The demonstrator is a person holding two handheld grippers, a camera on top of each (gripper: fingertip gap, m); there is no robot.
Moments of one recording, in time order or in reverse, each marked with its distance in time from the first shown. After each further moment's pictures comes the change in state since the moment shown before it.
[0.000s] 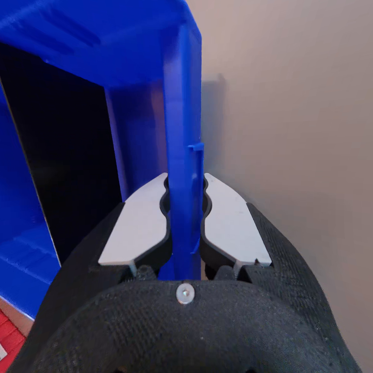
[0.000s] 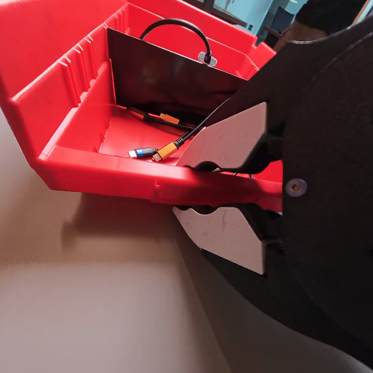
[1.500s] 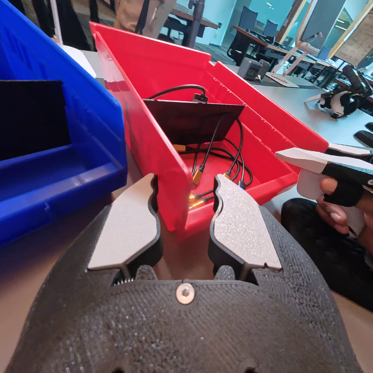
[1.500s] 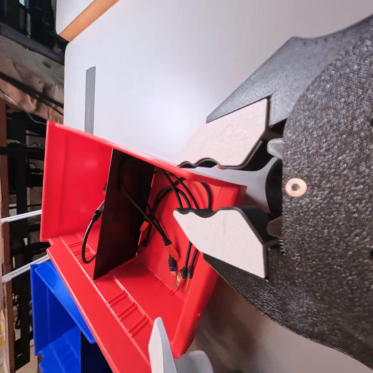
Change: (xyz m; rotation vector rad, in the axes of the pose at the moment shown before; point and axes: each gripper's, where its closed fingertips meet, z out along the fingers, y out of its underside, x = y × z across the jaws) left arm 0.206 -0.247 -0.090 0.951 0.279 -0.718; right arm -0.046 0.023 -0.109 0.554 0.240 1.196
